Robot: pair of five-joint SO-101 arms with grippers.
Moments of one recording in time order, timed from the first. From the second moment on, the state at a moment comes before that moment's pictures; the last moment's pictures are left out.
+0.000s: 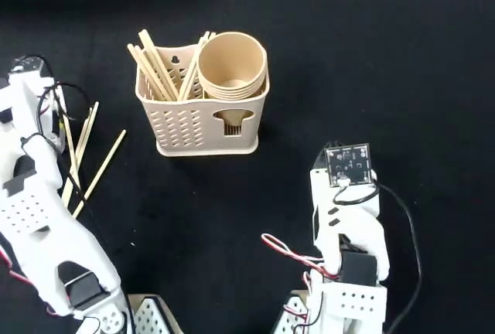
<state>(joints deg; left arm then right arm) -35.3 35.9 -18.0 77.8 -20.4 7.0 -102.2 97.0 37.9 17.7</state>
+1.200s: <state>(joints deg) -16.4 -58.6 42.0 35.8 0.1 7.0 -102.2 97.0 37.9 17.7</state>
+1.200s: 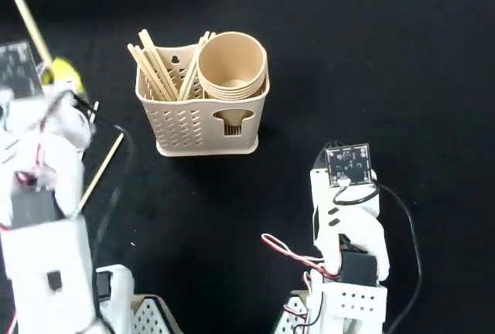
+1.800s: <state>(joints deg) 2.7 -52.4 55.9 -4.1 2.2 7.0 -102.2 97.0 37.9 17.7</state>
